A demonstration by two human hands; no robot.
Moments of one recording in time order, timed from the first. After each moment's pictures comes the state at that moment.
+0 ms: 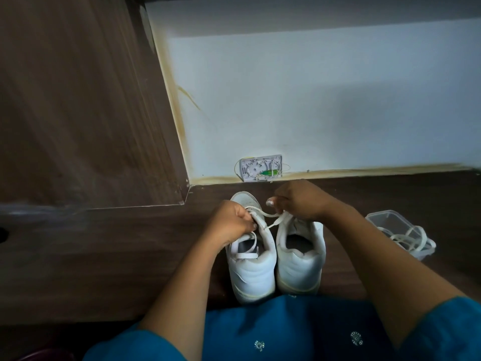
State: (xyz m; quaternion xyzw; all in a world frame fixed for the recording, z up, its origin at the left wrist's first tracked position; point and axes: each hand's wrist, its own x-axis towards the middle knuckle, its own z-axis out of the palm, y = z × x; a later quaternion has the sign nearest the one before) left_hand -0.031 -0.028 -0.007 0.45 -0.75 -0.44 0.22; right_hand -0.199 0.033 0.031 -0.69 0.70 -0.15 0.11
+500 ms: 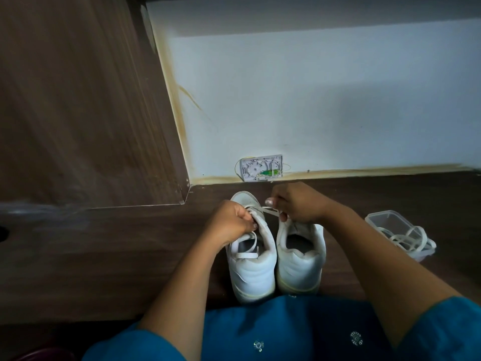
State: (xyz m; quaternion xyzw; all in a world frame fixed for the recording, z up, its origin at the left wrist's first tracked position) left_hand -0.029 -0.030 -0.009 0.44 -0.76 -0.43 0.21; right_hand -0.196 0.031 0.027 -0.69 0.69 -0.17 0.13
